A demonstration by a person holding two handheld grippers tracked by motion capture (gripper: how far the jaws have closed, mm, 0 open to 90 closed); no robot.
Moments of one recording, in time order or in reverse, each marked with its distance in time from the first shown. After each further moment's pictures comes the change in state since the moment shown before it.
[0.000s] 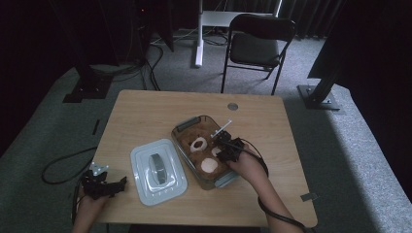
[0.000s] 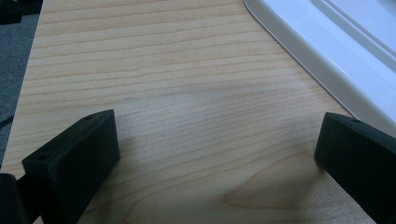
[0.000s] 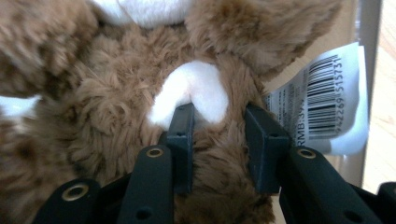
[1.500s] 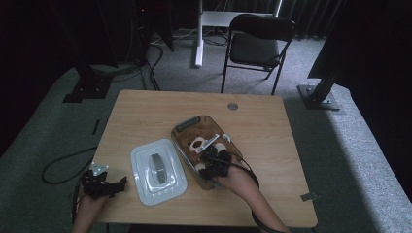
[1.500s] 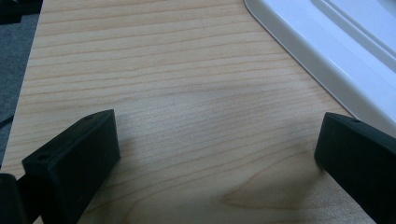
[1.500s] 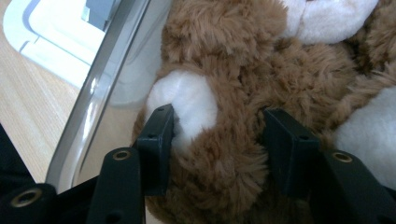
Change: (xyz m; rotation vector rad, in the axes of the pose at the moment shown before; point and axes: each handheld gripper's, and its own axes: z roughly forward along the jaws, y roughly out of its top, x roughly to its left) left arm 0.000 0.000 0.000 -0.004 0.000 -0.002; right arm 0.059 -0.008 -0.011 -0.091 0.133 -0.120
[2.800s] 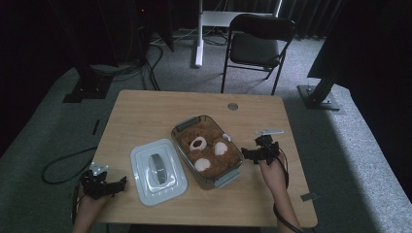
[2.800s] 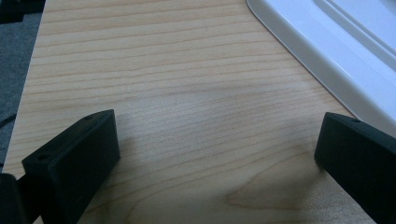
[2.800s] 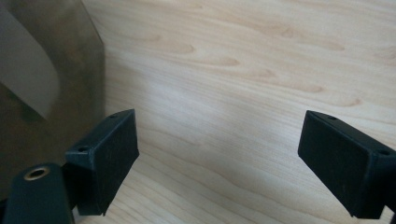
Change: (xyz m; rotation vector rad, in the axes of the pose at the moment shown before) left arm 0.000 0.000 0.000 0.002 0.005 -0.007; right arm -0.135 -0.105 -0.005 -0.260 -0.250 0.475
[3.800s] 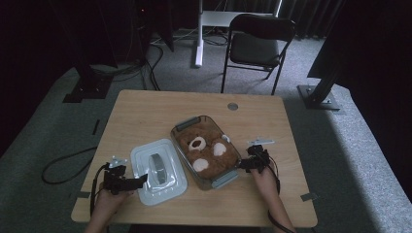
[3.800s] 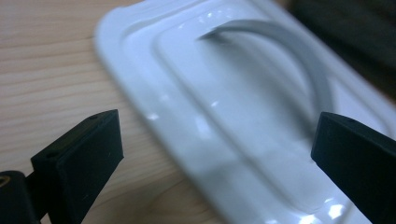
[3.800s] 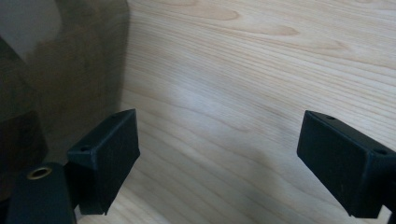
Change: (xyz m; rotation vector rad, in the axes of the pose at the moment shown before) left arm -0.065 0.041 -0.018 0.018 -0.240 -0.003; right arm 0.016 -0.030 0.033 -0.011 0.109 -0.032
